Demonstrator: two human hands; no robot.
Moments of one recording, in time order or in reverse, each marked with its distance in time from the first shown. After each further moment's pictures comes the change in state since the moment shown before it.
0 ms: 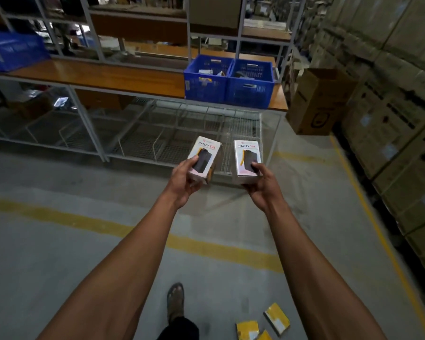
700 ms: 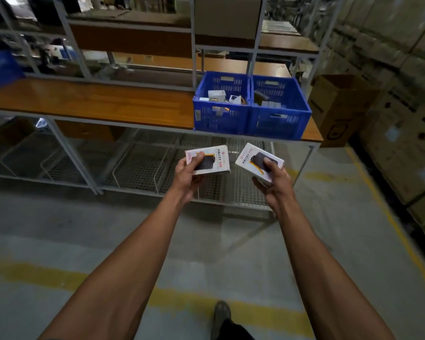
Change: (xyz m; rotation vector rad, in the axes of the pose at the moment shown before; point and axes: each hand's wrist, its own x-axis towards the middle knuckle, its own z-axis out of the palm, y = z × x) left_hand 0.409 0.169 -0.079 -0.107 0.003 0.062; right_hand 0.392 -0.040 0.158 -0.003 0.244 -0.140
